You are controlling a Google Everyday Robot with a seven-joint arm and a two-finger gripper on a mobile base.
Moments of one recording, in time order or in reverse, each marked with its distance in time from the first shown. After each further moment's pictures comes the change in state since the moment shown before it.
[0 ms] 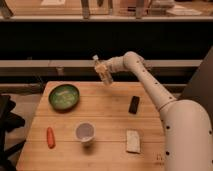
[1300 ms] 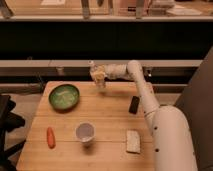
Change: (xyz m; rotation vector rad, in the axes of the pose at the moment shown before) arm -0.036 -0.036 0.030 0.280 0.227 -0.071
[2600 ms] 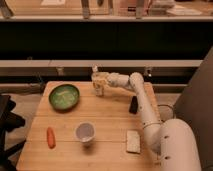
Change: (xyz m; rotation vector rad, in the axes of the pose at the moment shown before) arm -0.030 -0.006 -0.006 -0.013 0.131 0.082
